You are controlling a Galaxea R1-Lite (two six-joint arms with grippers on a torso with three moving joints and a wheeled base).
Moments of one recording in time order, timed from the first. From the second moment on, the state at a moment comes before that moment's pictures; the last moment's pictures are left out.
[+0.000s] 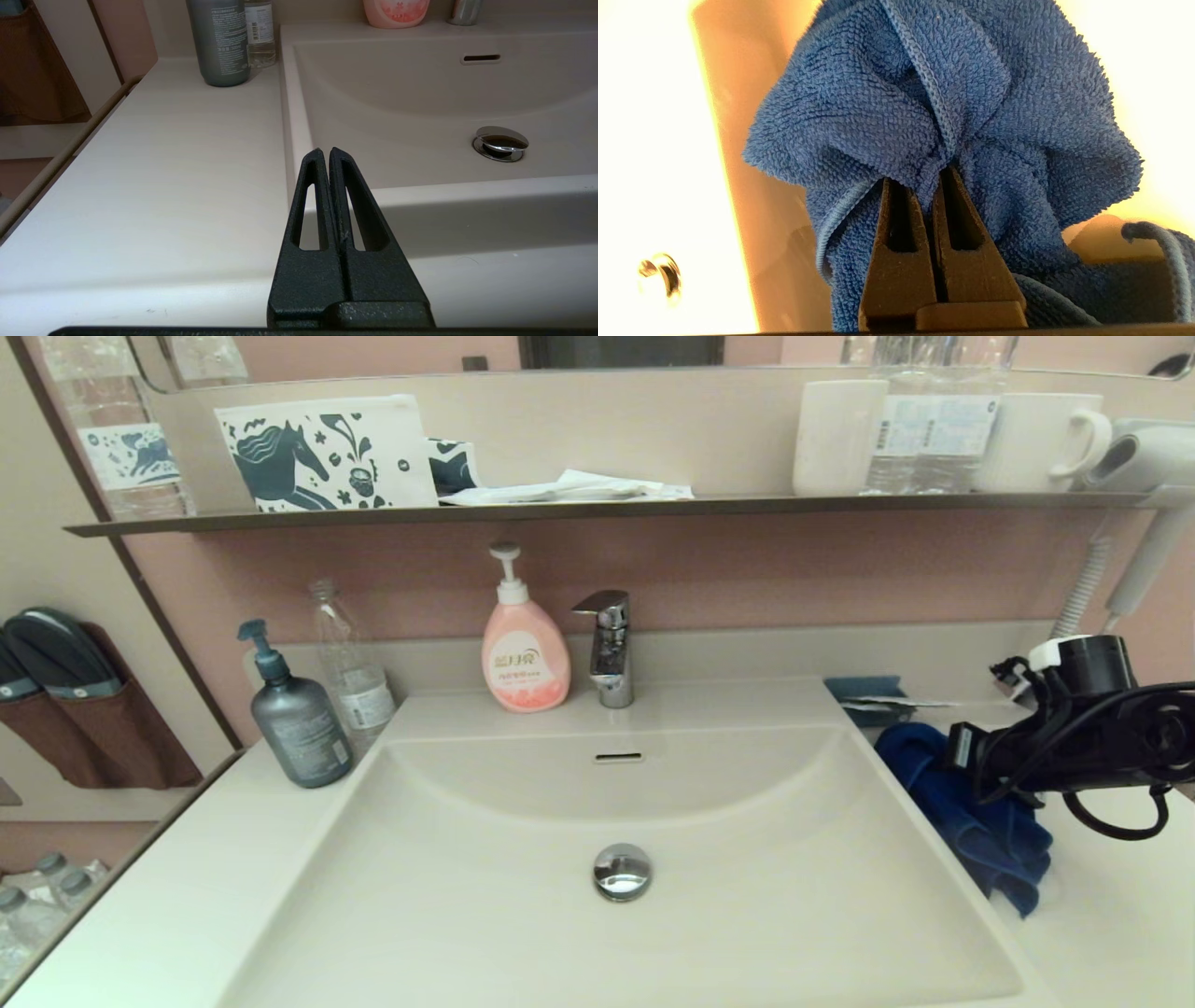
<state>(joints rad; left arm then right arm) 0.01 0.00 0.00 -0.03 -0.02 0.03 -0.07 1.95 -1.11 -0.07 0.23 0.38</state>
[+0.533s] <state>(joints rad) 0.01 0.00 0.00 -0.03 -0.02 0.03 -0.08 1.95 -1.16 0.29 0.12 0.25</state>
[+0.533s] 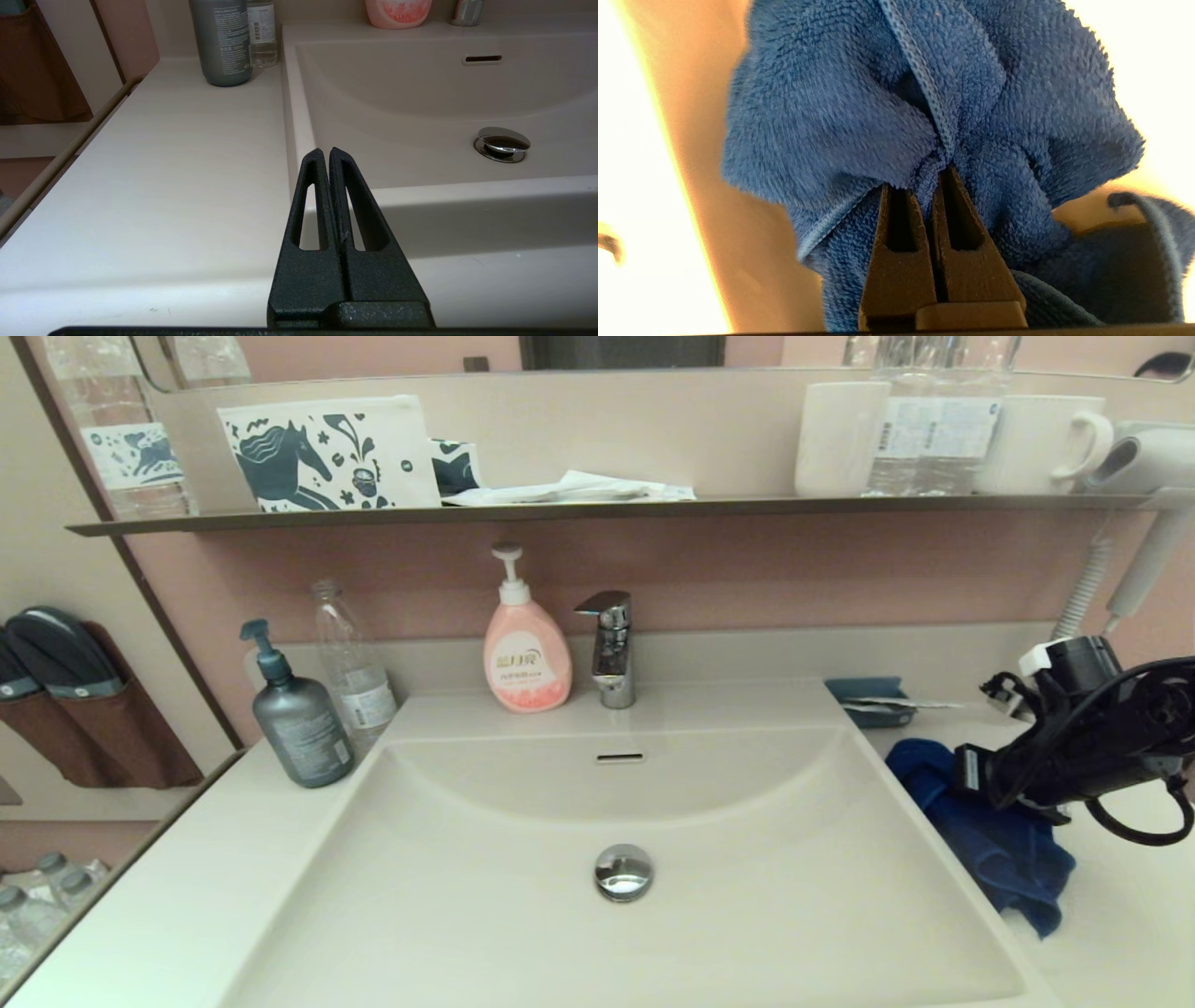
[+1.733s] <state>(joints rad) 0.01 0.00 0.00 -0.03 -0.02 0.03 -0.46 1.93 -1.18 0.38 -0.06 0.00</state>
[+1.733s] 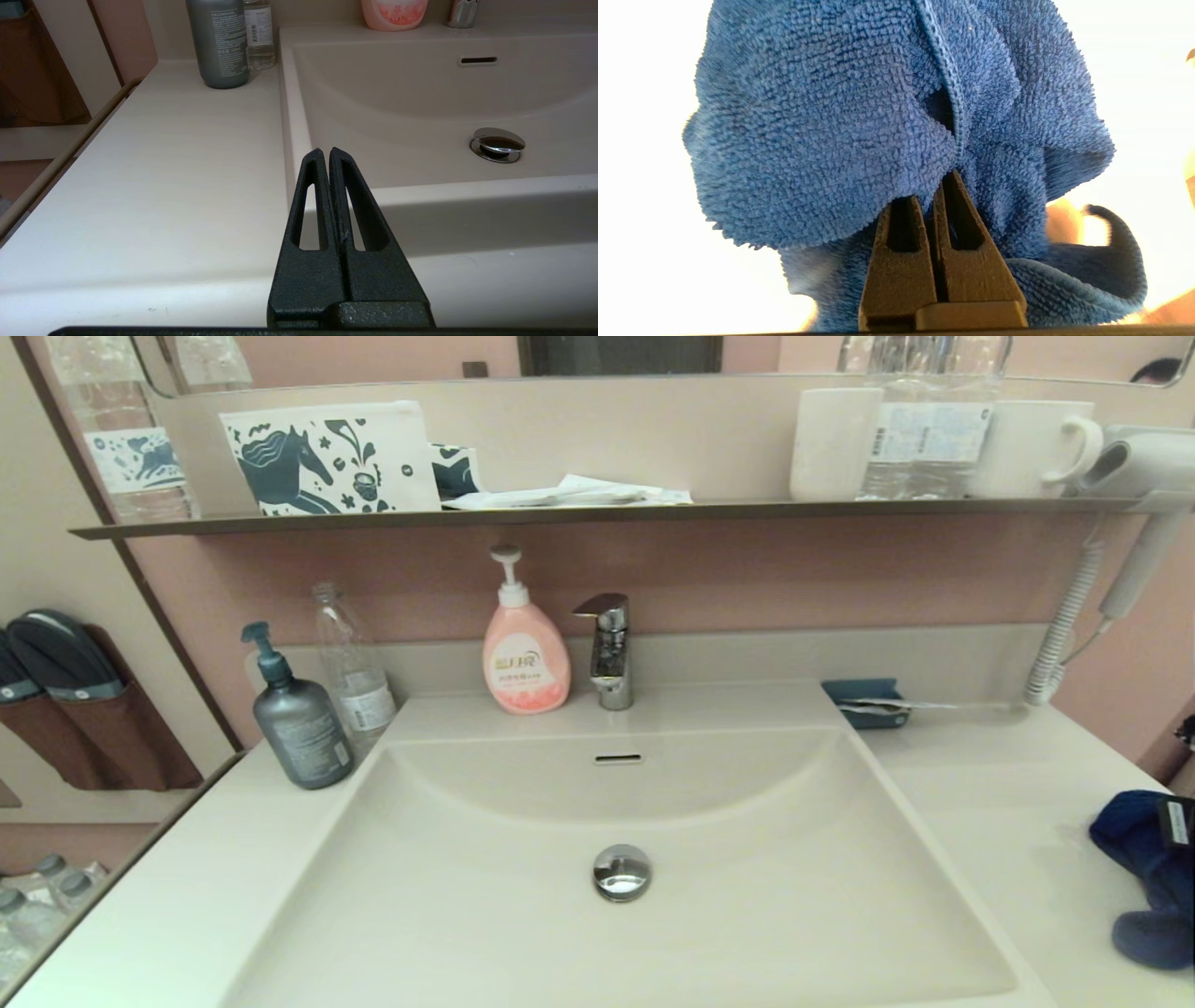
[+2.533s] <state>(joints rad) 0.01 0.00 0.00 -0.03 -0.02 0.03 -0.02 2.11 -1.53 0.62 -0.05 0.36</state>
